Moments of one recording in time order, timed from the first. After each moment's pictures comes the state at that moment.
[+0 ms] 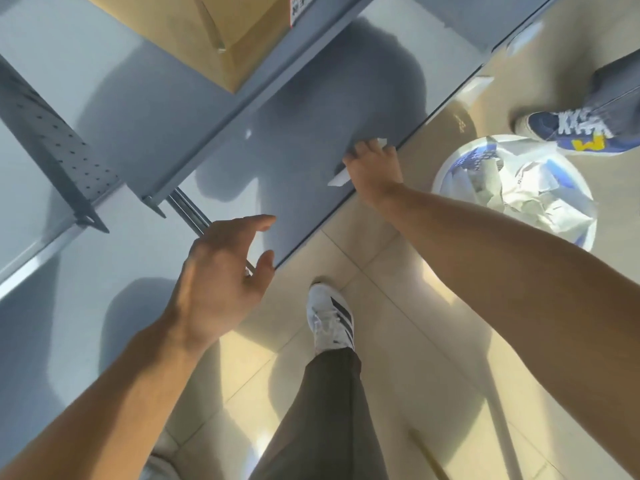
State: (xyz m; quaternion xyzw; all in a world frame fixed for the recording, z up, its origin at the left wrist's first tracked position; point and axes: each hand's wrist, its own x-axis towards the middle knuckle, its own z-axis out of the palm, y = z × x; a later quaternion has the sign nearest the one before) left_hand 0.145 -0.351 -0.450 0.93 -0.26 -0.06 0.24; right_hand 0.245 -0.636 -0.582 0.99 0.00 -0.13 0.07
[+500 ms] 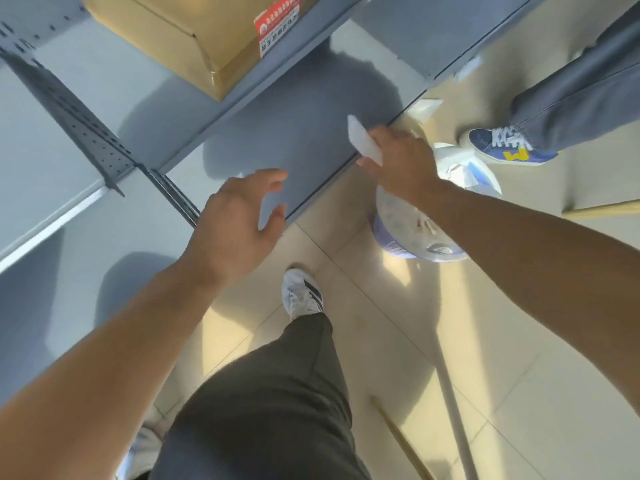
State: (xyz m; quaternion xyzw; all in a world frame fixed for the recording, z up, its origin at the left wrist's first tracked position) left_hand 0.109 -0.411 -0.360 0.93 -0.25 -0.05 0.28; right_hand 0.147 -0.717 -0.446 0.99 -0.03 0.04 -0.09
